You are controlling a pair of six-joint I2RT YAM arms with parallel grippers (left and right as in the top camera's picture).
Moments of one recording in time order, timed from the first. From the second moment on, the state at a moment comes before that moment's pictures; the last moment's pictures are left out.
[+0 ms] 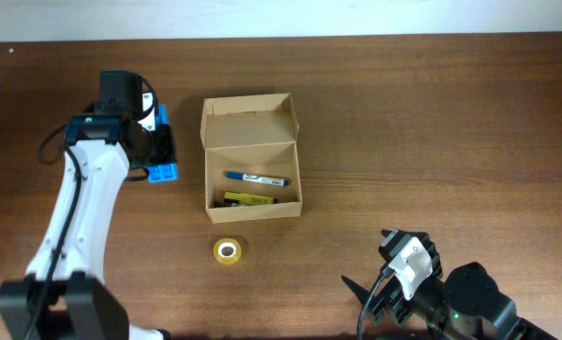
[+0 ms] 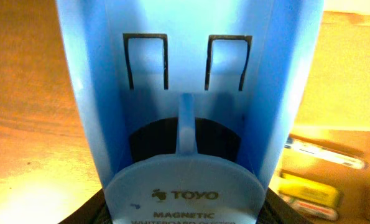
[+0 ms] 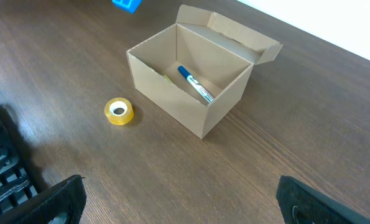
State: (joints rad) left arm 0.00 1.61 1.39 -0.95 0.01 -0.13; right arm 0.76 0.40 0.74 -0.84 -0.02 -0.03
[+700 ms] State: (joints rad) left arm -0.48 1.65 1.40 -1.01 -0.06 0.17; right arm 0.76 0.40 0.74 -0.84 -0.02 -0.03
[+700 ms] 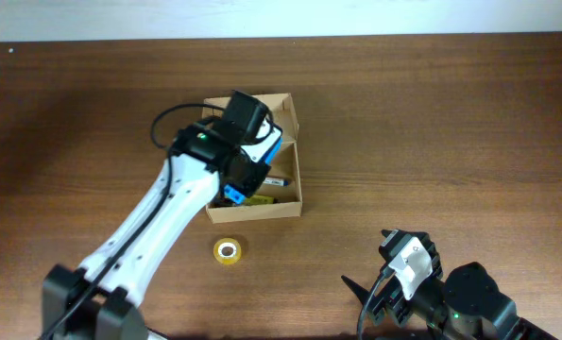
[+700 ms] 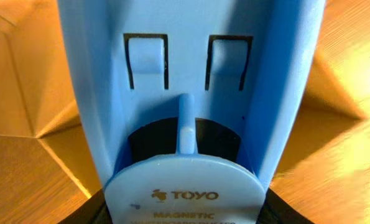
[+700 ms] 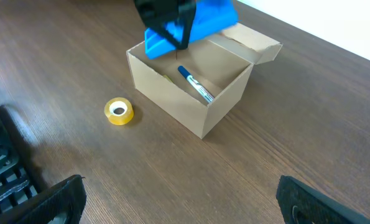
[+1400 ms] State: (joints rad) left arm -0.48 1.77 1.40 -1.01 -0.12 0.27; right arm 0.76 0.40 0.74 -0.84 -0.02 -0.03
